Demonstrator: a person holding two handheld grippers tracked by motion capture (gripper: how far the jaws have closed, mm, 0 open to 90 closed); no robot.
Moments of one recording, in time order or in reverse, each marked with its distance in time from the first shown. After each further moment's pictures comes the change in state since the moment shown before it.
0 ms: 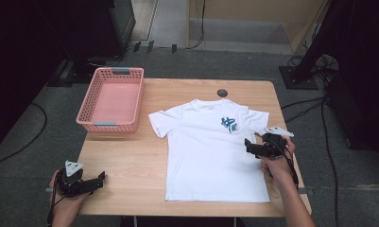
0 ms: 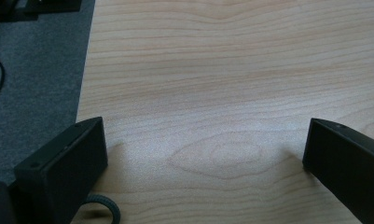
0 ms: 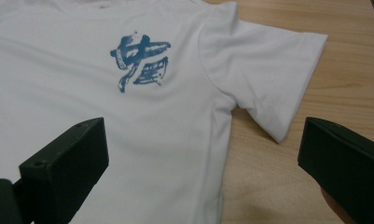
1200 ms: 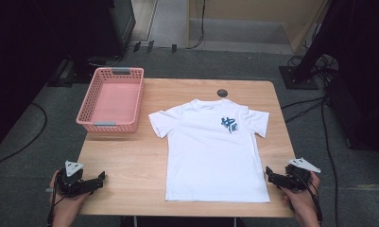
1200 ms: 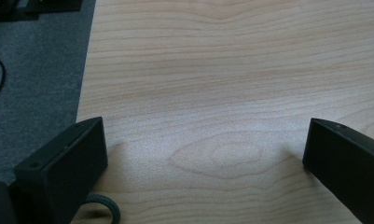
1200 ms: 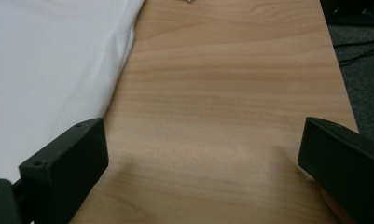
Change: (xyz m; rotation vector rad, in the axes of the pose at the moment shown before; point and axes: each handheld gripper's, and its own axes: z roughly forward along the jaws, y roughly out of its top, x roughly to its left) left arm 0.000 0.000 0.000 0.001 0.003 -0.002; right arm -0.047 -0.093 -0.053 0.034 -0.070 0.076
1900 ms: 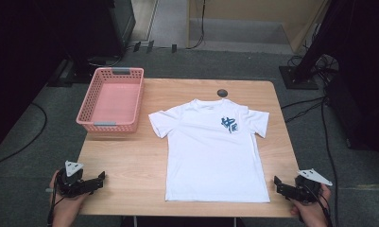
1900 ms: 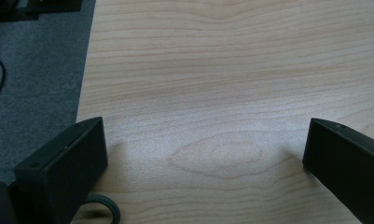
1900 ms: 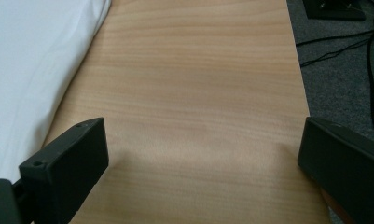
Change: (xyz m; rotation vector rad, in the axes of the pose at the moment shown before) left arm 0.000 0.000 0.000 0.000 0.000 0.000; right arm -0.016 -0.026 -0.024 0.006 -0.026 -0.001
